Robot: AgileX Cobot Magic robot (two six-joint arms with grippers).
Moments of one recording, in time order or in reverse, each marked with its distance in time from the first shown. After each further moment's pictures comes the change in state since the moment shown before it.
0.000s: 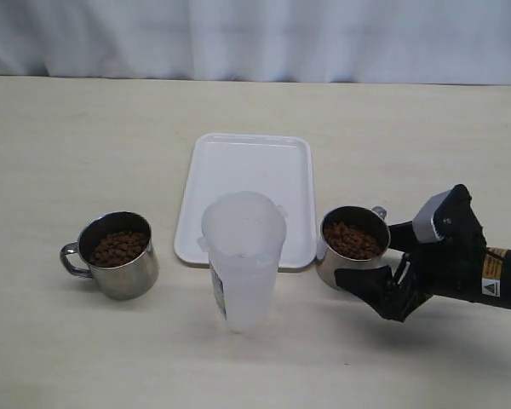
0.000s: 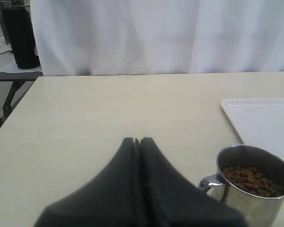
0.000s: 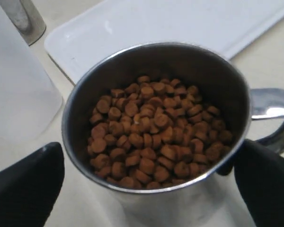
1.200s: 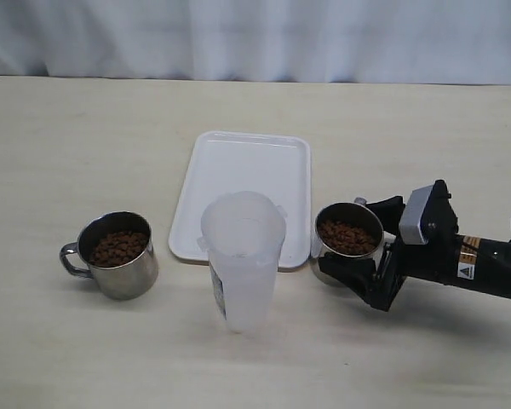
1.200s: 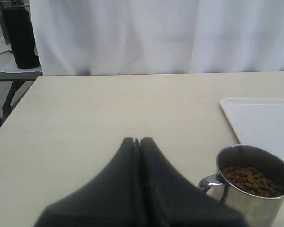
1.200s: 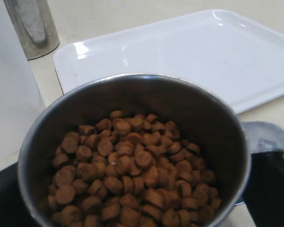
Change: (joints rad) left arm 0.000 0.000 0.000 0.000 0.000 0.000; right arm 0.000 0.217 -0.150 -0.022 -0.200 -0.244
